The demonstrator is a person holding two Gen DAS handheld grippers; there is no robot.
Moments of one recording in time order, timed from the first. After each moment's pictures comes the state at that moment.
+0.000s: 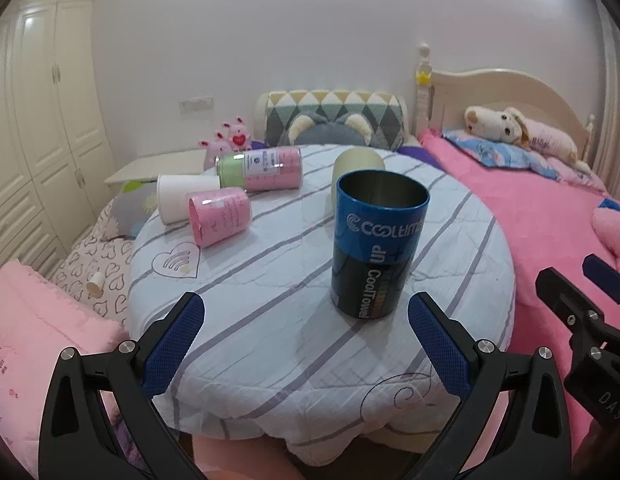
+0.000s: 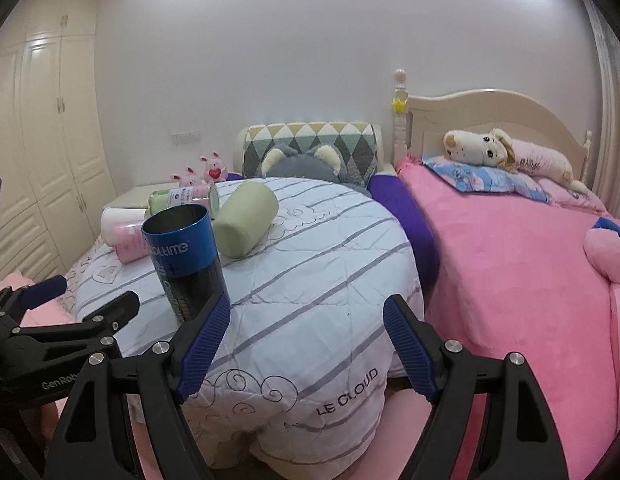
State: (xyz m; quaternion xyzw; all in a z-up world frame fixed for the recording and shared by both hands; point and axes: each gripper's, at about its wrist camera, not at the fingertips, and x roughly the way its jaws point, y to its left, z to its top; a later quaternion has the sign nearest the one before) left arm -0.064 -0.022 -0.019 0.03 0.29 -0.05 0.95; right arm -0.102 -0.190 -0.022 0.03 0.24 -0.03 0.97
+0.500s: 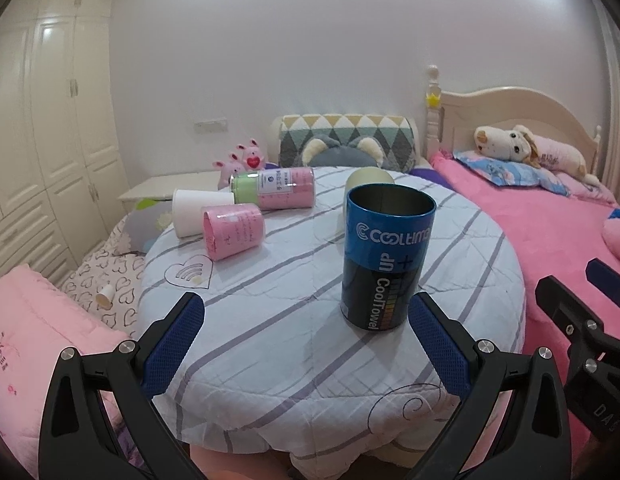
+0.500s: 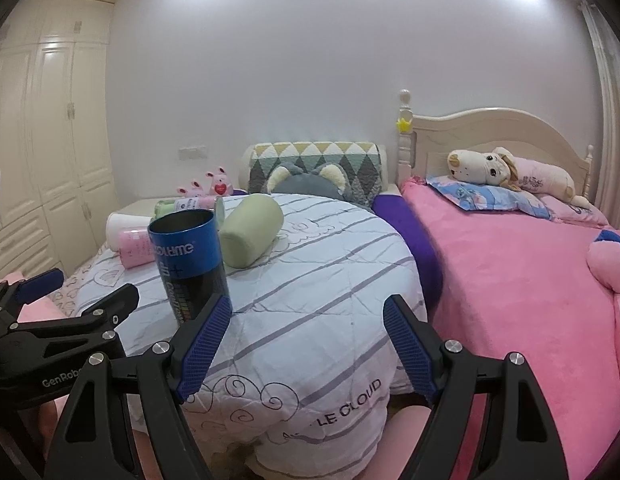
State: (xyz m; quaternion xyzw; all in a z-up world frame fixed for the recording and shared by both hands) left arm -0.074 -0.024 -0.024 0.03 0.24 -0.03 0.97; right arm -0.108 -0.186 -0.031 0.02 0.21 -0.02 0.98
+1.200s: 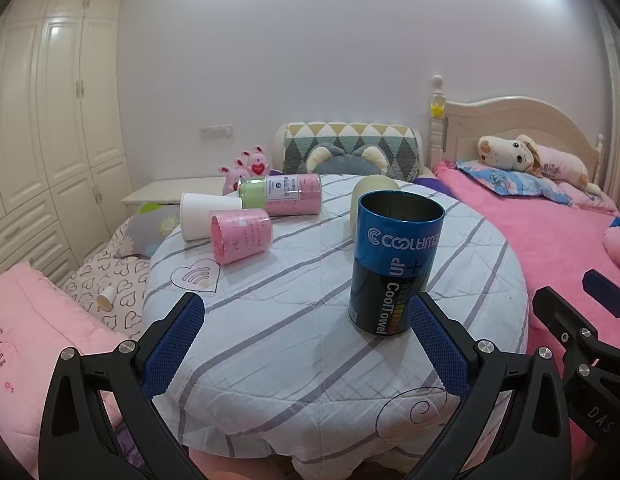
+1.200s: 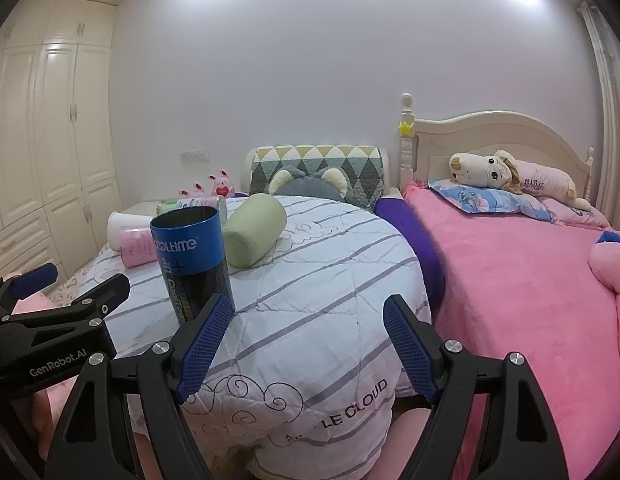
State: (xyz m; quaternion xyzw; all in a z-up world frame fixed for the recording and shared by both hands) left arm -0.079 -0.017 -0.025 0.02 0.23 -0.02 0.97; right arm -0.106 -0.185 -0.034 0.02 0.21 -0.02 0.98
